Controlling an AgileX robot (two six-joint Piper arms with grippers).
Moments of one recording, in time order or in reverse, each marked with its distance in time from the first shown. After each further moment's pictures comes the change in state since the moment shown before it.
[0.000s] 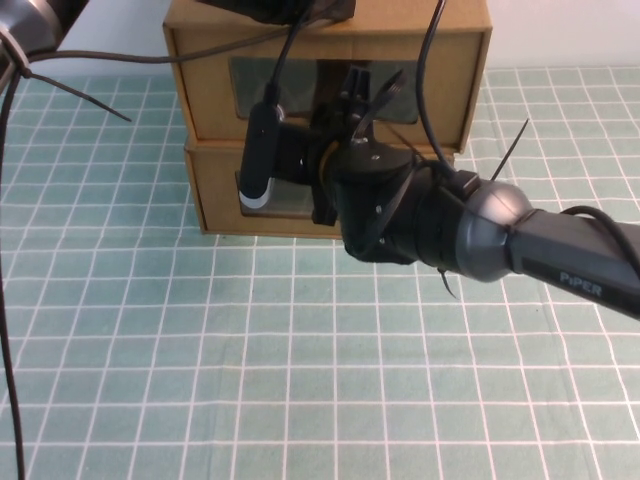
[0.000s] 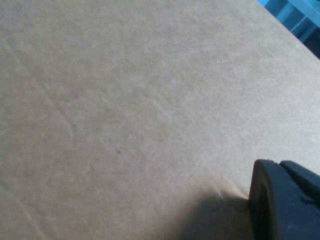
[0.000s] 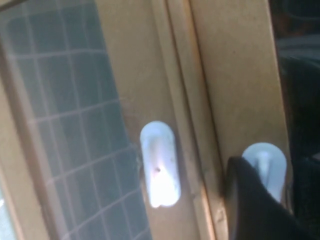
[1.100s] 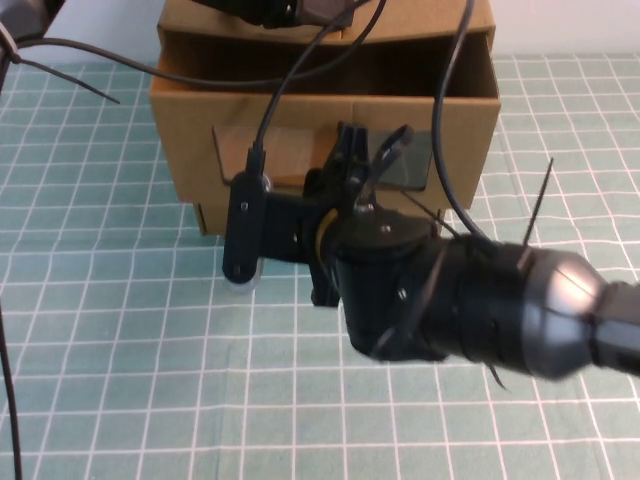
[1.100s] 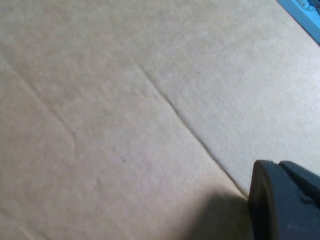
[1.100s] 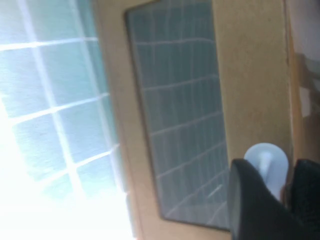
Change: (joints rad) right arm 0.192 -0.233 0.285 0.152 0.106 -0.062; left arm 0.046 0.039 -0.025 -0.105 0.140 0.023
